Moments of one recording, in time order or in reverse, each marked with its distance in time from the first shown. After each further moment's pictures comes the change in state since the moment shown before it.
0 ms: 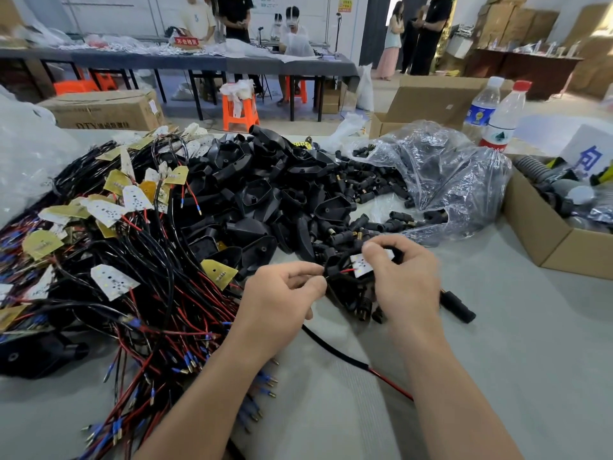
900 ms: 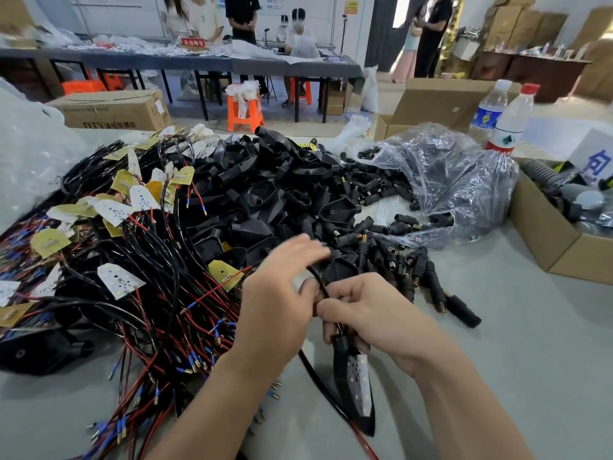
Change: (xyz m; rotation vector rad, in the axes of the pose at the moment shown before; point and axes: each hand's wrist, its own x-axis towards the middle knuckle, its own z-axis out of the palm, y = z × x) left_hand -0.007 0.004 0.001 0.304 0.310 0.511; right_hand -0.025 -0.020 -0.010 -0.077 -0.937 0.107
